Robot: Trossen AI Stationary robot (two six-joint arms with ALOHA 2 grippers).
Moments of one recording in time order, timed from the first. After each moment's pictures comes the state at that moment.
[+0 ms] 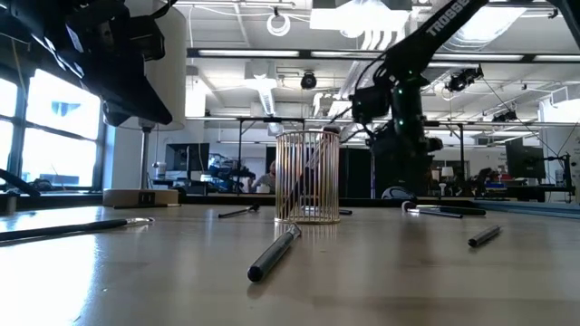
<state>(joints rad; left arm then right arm) -0.22 0.92 0.48 -0.17 -0.26 -0.58 -0.68 1.80 1.19 -0.95 0.13 0.15</state>
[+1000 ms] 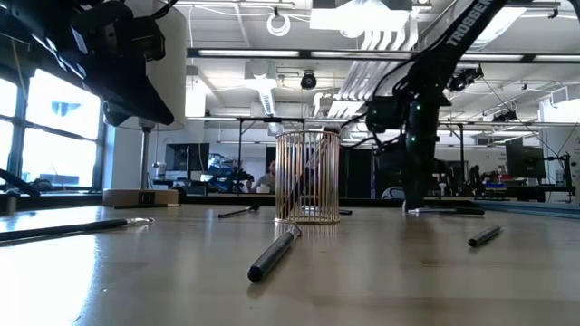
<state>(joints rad) -0.22 0.92 0.48 -0.17 -0.28 -0.59 -0.70 1.75 0.93 -0.61 0.03 0.12</state>
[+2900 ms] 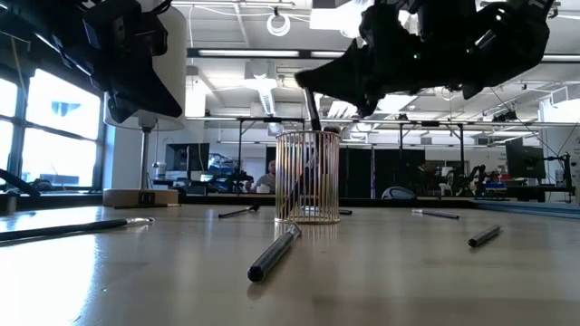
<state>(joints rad) -0.22 0.92 0.48 -0.12 -0.32 -0.61 0.04 1.61 0.57 0.99 0.12 0.08</state>
